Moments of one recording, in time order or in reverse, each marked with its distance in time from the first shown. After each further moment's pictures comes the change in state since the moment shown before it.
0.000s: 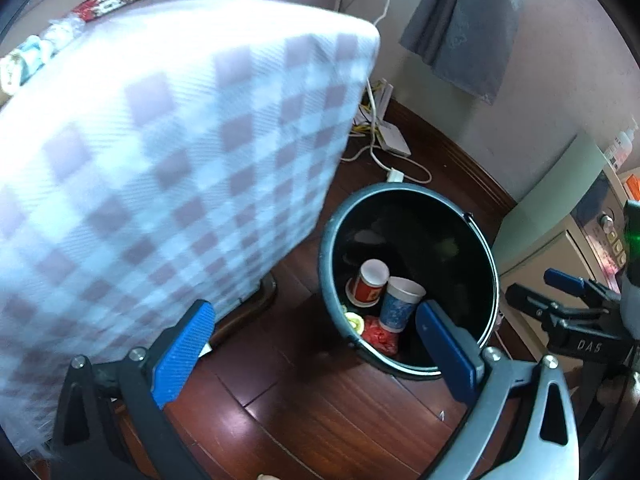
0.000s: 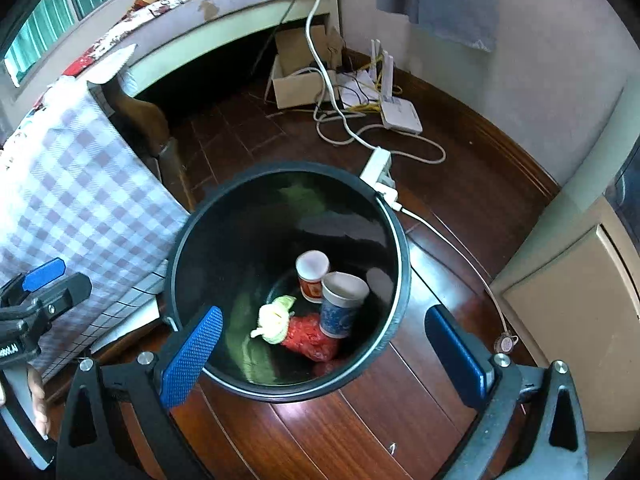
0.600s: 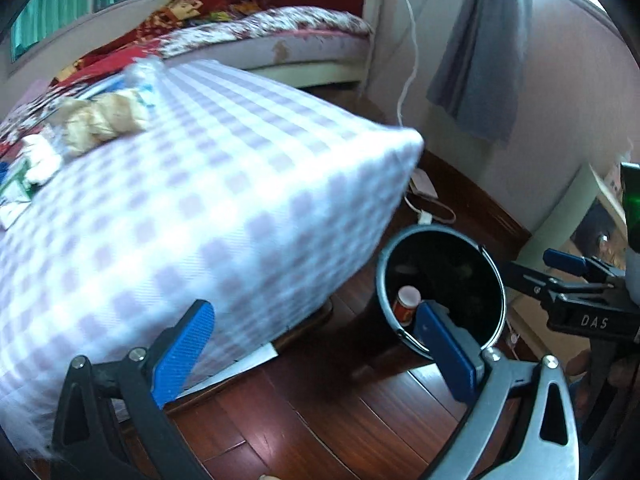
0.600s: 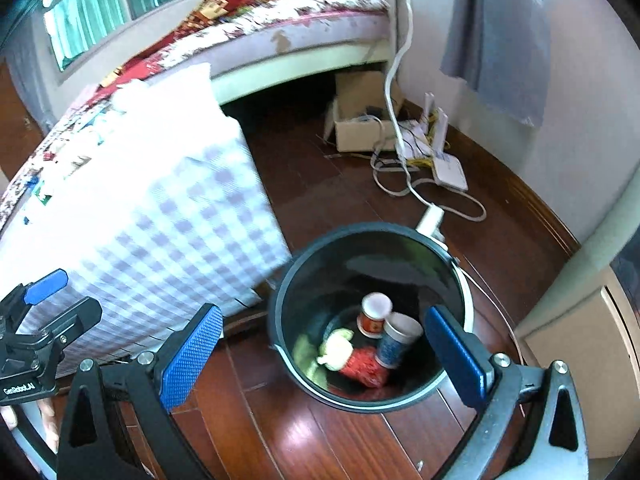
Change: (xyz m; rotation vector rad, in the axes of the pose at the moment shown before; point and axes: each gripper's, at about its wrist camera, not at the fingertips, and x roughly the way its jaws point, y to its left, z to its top) left arm -0.104 0.049 -0.009 -0.034 -0.161 0.110; right arm -0.065 0.094 0.017 -0.119 -0.129 0.090
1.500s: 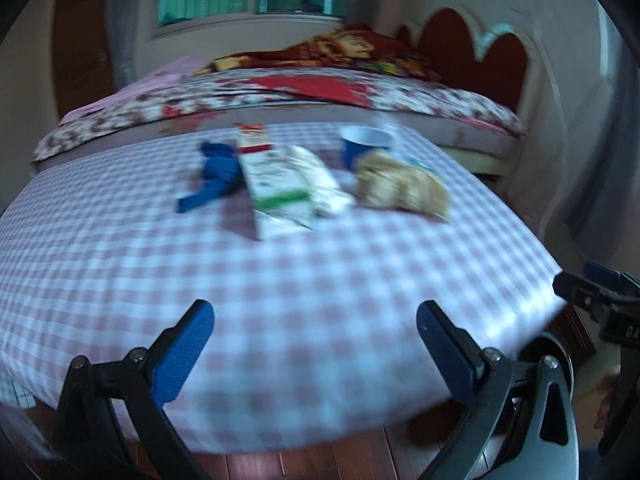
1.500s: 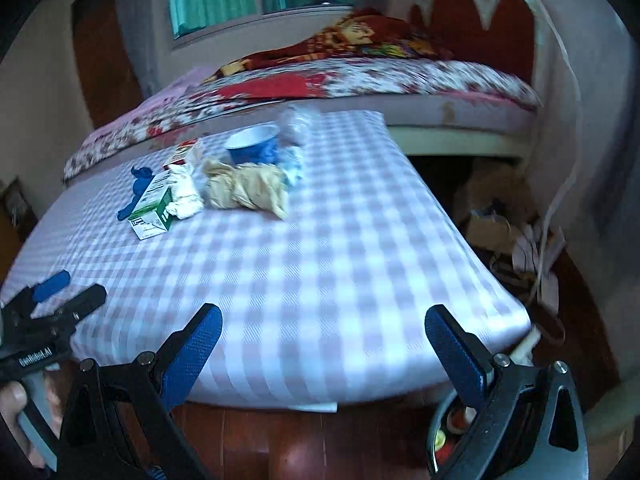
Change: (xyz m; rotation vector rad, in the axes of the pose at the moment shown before) left arm -0.079 0.203 0.008 -0.343 -0.176 0.343; right arm -0.004 0.221 0.085 -0.336 -0.123 0.230
